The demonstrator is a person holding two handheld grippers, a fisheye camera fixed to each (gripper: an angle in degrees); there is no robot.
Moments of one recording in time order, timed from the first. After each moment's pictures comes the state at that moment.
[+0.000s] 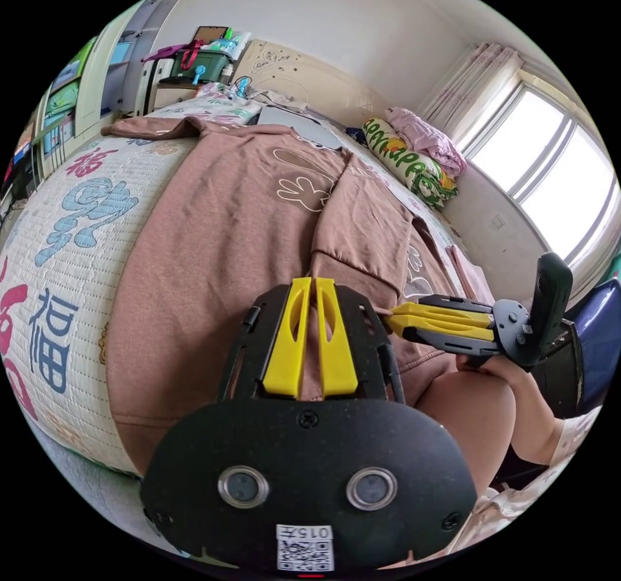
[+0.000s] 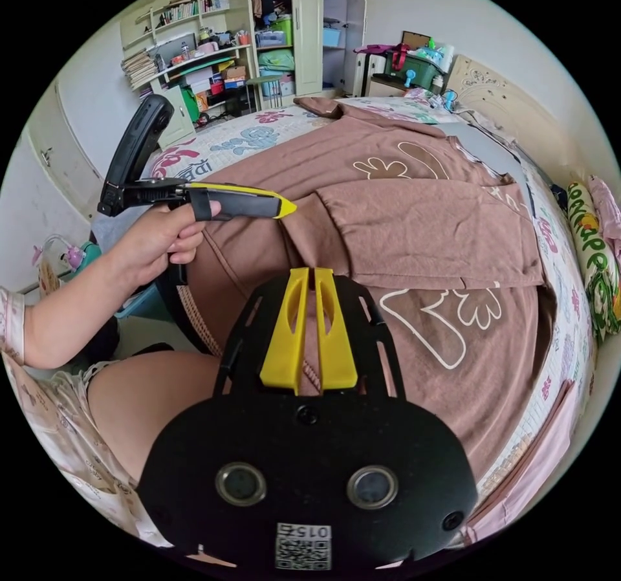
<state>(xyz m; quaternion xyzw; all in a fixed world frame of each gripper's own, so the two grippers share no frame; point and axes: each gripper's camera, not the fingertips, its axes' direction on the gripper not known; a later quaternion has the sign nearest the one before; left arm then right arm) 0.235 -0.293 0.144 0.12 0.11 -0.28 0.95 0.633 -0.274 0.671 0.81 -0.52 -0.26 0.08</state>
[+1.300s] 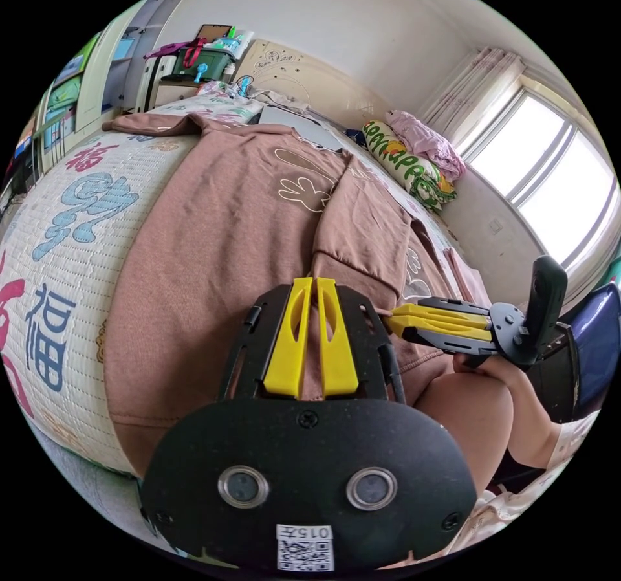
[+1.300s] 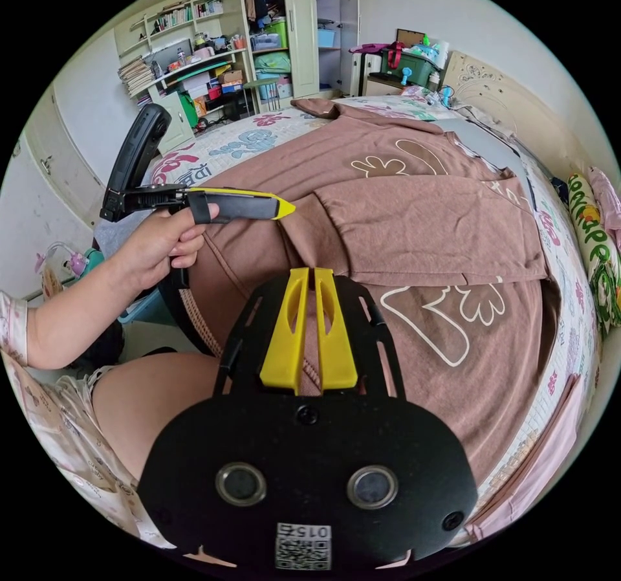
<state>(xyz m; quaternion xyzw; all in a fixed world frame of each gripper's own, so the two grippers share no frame) 0.277 -0.293 0.168 0.13 0.11 -0.29 0.94 0.624 -0.202 0.723 0.80 -0.53 -0.26 0.08</state>
